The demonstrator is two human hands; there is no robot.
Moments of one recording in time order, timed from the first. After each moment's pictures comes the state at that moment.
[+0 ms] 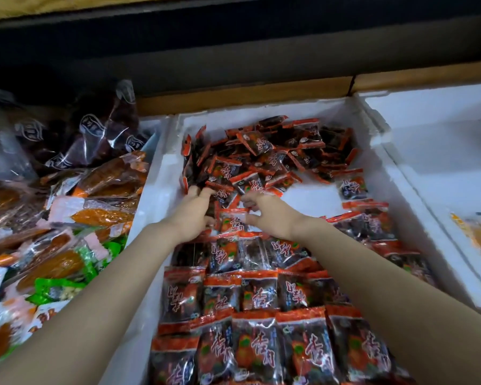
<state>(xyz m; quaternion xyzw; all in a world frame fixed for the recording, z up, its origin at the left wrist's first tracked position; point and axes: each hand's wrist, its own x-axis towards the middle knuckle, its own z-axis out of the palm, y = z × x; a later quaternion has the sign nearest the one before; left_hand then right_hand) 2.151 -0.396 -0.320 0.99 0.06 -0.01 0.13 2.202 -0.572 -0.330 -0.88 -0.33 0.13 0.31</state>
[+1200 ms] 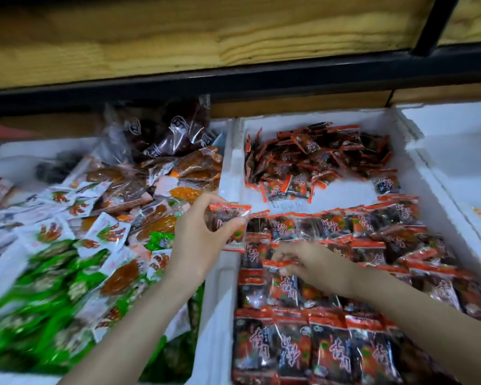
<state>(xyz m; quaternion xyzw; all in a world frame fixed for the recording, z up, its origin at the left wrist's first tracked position) 1.955 -0.396 -0.260 0.85 0.12 0.25 0.45 2.043 -0.579 -0.302 -0.86 -0.41 0.19 0.25</state>
